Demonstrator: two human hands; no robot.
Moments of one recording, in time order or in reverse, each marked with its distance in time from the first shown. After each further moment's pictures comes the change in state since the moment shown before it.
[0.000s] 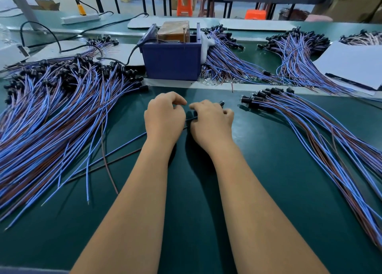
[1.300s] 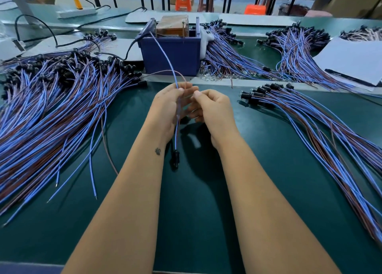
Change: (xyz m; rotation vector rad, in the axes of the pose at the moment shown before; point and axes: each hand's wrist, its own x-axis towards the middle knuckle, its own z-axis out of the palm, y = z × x) left_hand 0.008 0.012 0.002 -1.098 -0.342 -0.333; right_hand -0.005 -0.008 -0.020 1.236 0.019 0.267
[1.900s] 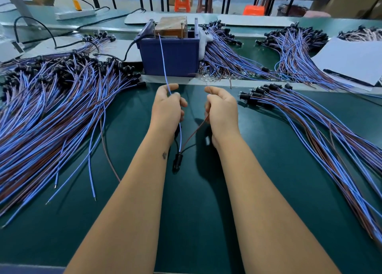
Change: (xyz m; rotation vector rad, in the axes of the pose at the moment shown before) left_hand 0.003 -0.008 0.000 0.348 0.274 0.058; right_hand 0.011 0.007 -0.006 -0.006 0.211 0.007
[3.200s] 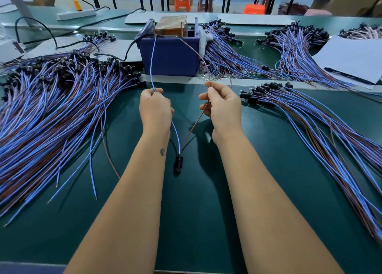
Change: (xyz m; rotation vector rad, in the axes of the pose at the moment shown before) left_hand 0.002 0.003 -0.009 -0.071 0.235 -0.059; right_hand -0.004 -0.005 -0.002 0.179 0.001 -0.022
